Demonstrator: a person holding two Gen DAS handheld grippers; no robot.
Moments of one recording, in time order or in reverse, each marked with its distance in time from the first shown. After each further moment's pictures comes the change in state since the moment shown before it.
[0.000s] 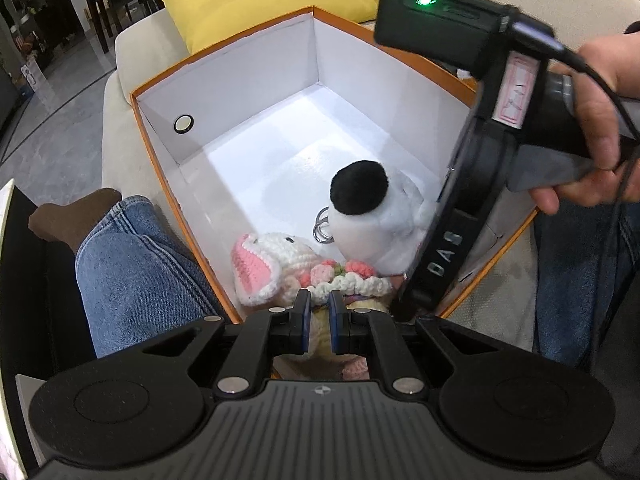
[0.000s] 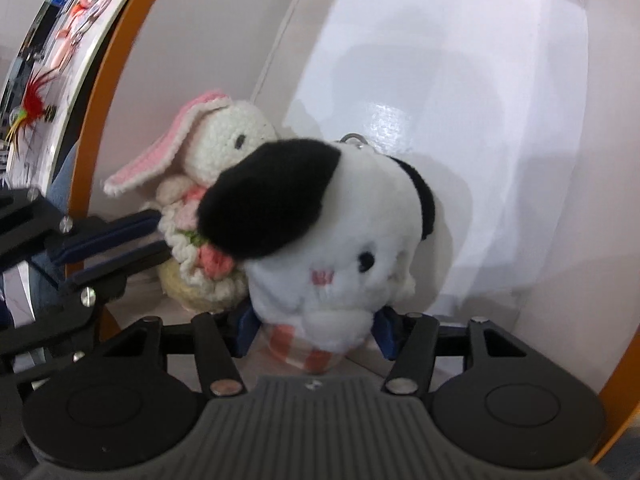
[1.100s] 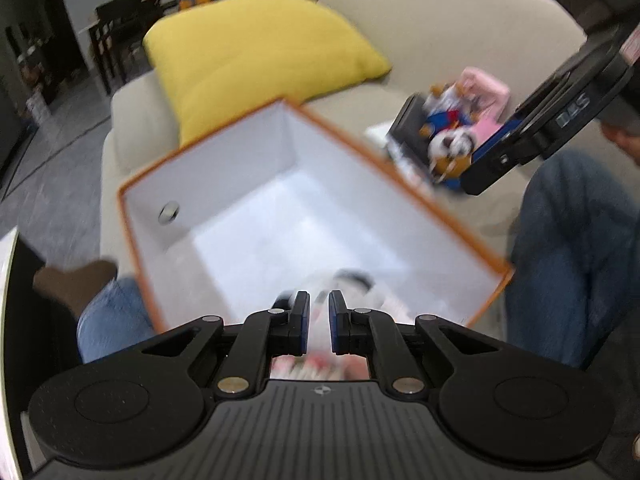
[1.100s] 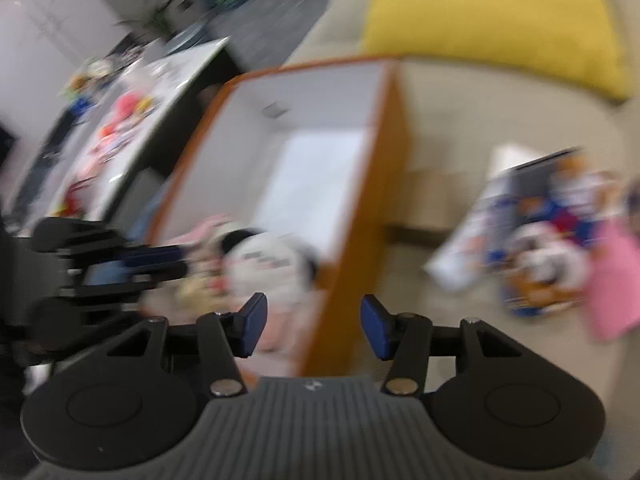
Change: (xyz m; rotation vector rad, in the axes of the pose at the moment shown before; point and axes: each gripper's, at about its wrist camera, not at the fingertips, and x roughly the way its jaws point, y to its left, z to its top) left arm -0.029 -0.037 0.057 0.021 -0.159 -0.001; right arm -0.147 -0.064 -0.114 0.082 -0.530 -0.097
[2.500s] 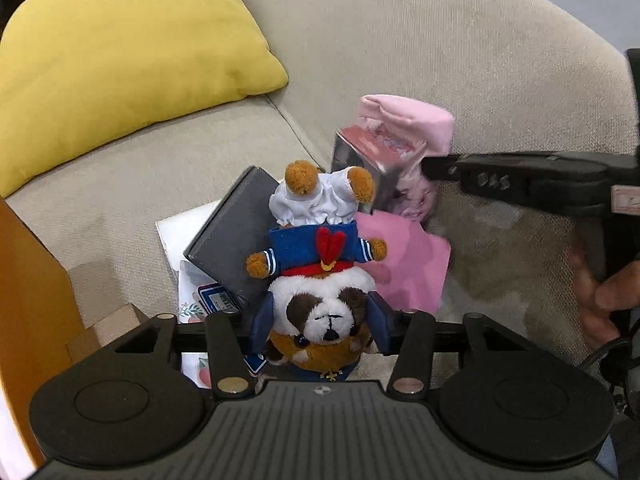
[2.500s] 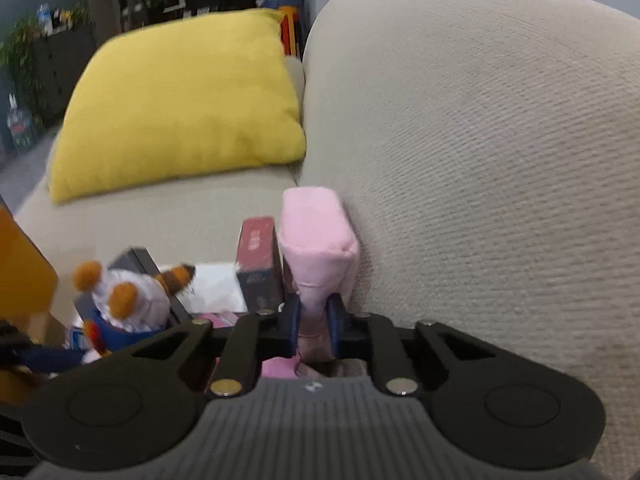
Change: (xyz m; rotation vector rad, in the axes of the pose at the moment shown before) left arm 0.174 -0.120 0.133 -0.134 0.030 -0.224; right arm -0.024 -0.204 -0.013 0.272 -0.408 -0.571
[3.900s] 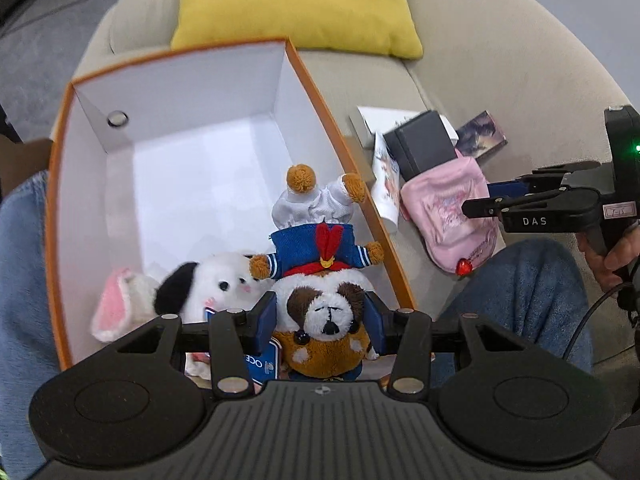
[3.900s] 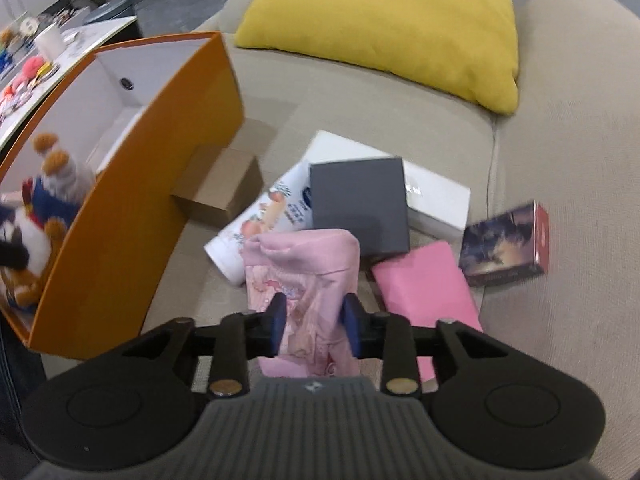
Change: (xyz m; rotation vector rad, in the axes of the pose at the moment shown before) left arm -0.155 0.091 -0.102 -0.300 0.143 0.070; right arm -0.047 0.100 -0.020 -0.338 0.367 0.280
